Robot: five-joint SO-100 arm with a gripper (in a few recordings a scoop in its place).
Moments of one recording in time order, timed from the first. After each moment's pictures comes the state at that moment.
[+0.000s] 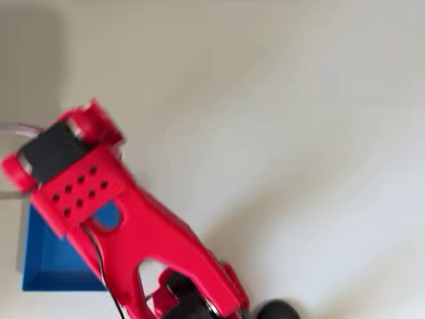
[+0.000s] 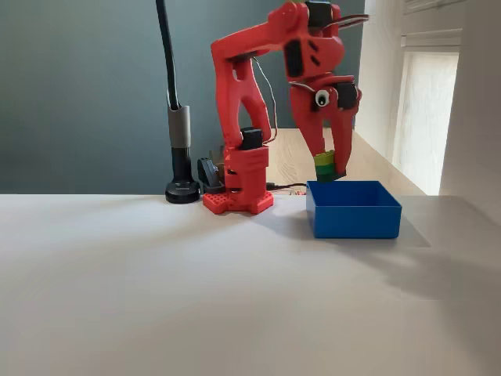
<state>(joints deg) -38.1 112.0 96.0 85.8 -3.2</state>
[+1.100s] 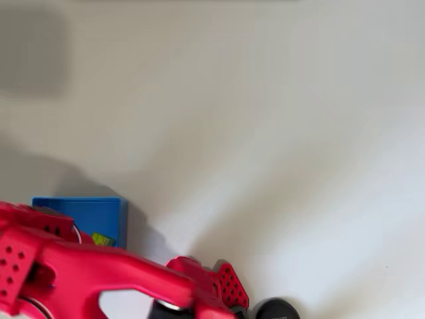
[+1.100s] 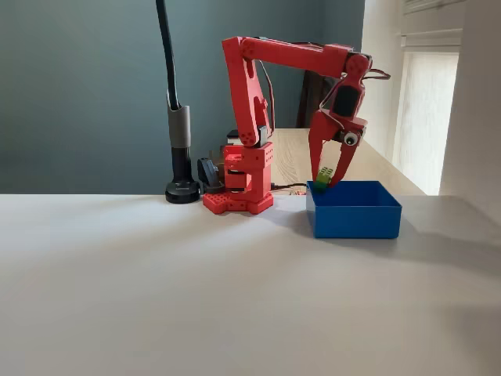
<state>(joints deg) -67.2 100.5 107.8 89.0 4.5</state>
